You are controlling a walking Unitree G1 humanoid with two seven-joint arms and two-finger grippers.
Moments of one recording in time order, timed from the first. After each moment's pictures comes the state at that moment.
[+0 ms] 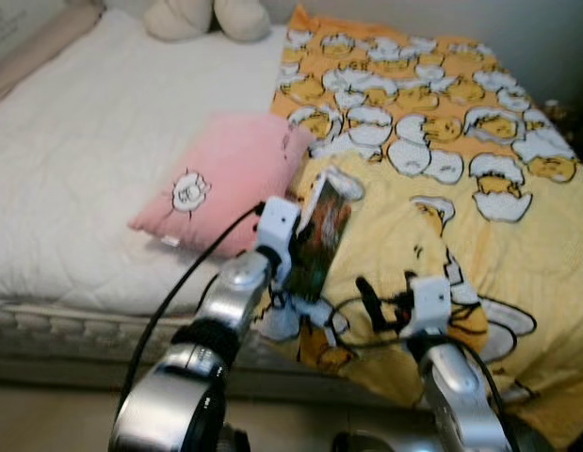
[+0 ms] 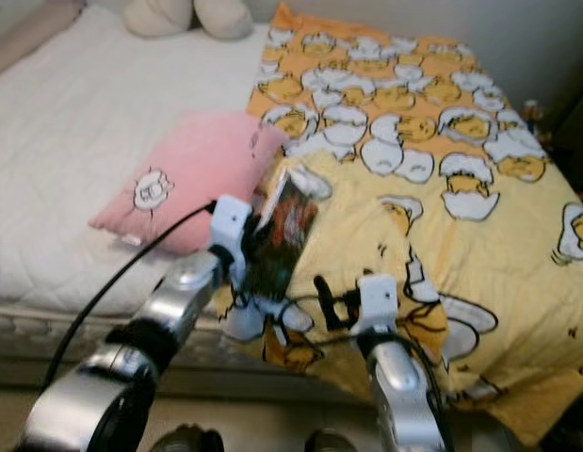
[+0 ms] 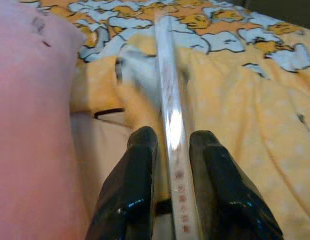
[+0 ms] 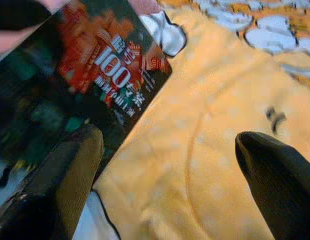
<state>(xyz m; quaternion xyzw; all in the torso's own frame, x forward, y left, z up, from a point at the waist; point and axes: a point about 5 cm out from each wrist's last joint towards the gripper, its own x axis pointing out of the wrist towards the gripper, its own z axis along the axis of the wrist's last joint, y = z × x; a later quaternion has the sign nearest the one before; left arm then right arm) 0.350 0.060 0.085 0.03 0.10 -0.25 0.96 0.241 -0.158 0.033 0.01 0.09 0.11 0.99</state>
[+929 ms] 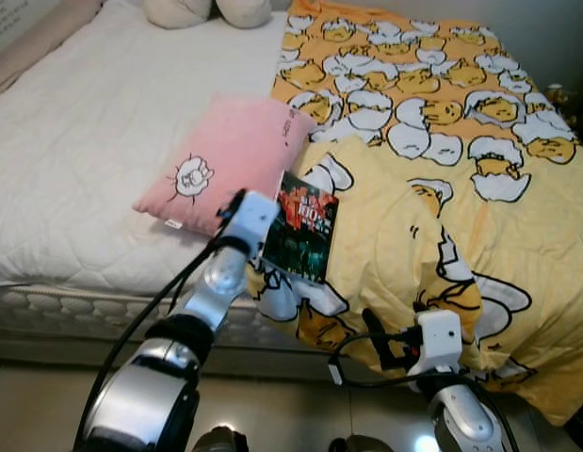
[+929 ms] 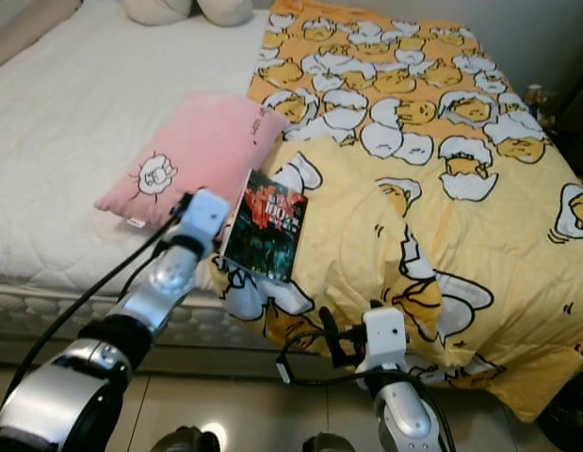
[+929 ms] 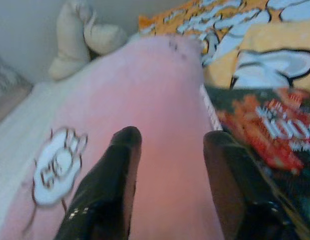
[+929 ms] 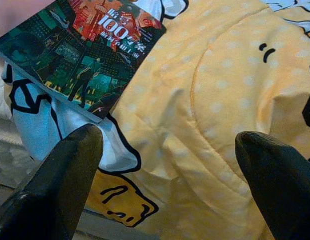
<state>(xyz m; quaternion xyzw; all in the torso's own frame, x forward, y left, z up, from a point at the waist) 0.355 0.116 0.090 0.22 0.00 -0.07 0.97 0.204 -0.160 0.026 0.00 0.11 0.10 0.99</state>
